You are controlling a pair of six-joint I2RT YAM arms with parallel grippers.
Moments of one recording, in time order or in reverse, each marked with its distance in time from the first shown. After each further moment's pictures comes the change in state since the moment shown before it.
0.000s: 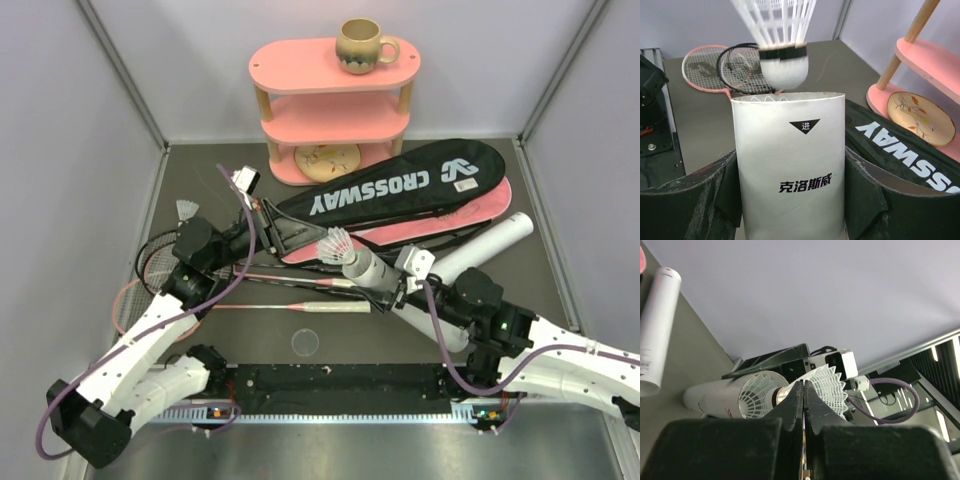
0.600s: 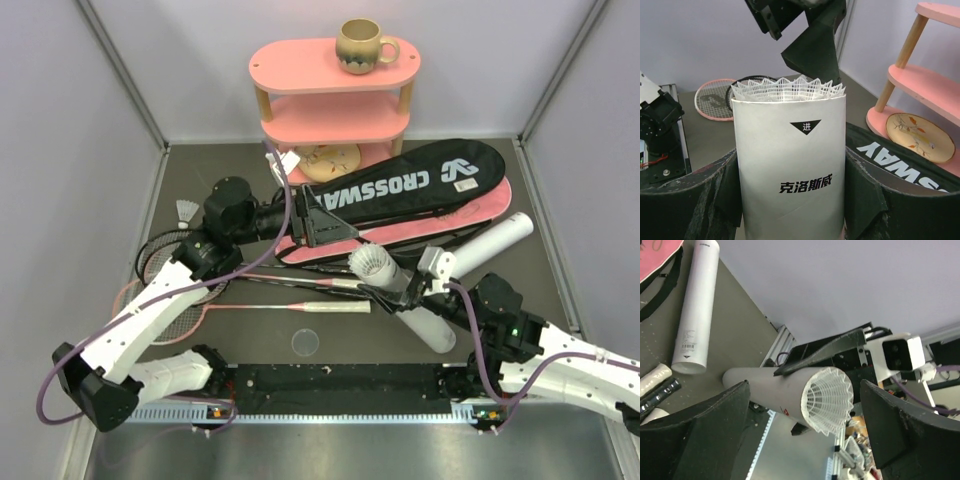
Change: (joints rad) left arm -0.137 0.225 0.318 -0.420 -0.023 0.353; right arm 0.000 -0.092 -0.033 0.077 -0.023 0.046
